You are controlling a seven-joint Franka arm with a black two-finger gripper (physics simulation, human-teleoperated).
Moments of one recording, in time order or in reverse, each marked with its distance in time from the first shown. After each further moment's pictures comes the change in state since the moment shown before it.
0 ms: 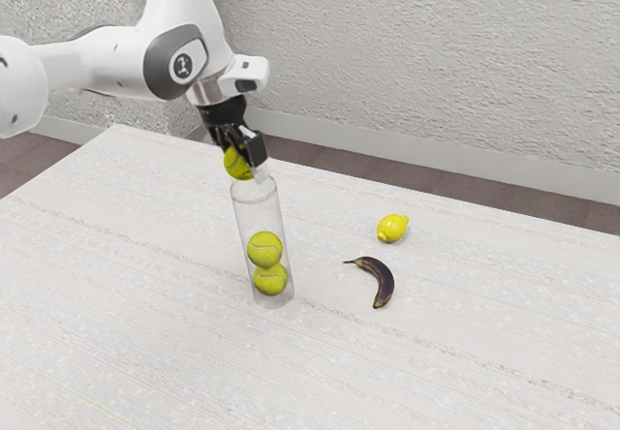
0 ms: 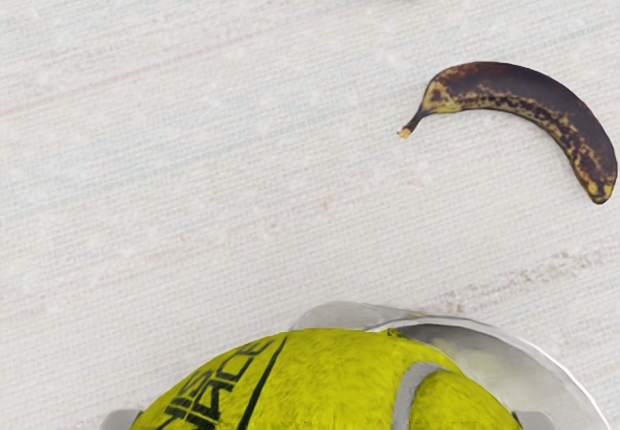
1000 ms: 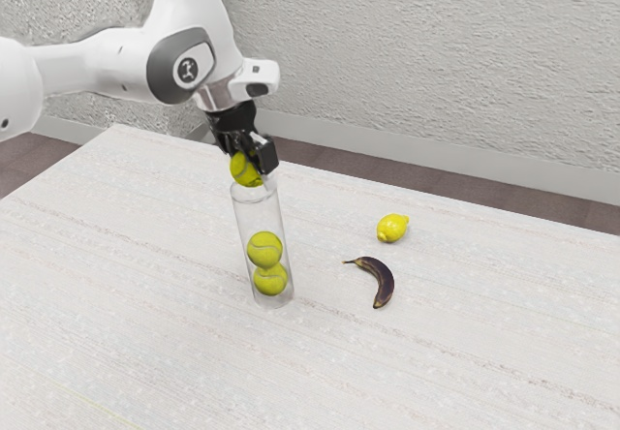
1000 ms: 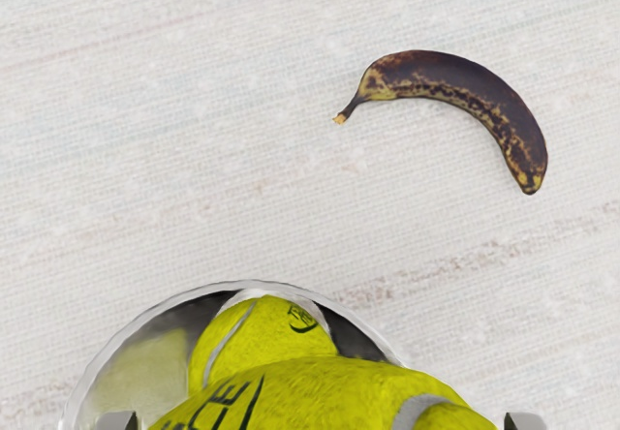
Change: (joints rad) arm 0.001 -0.050 -0.061 -0.050 0.005 -0.012 -0.081
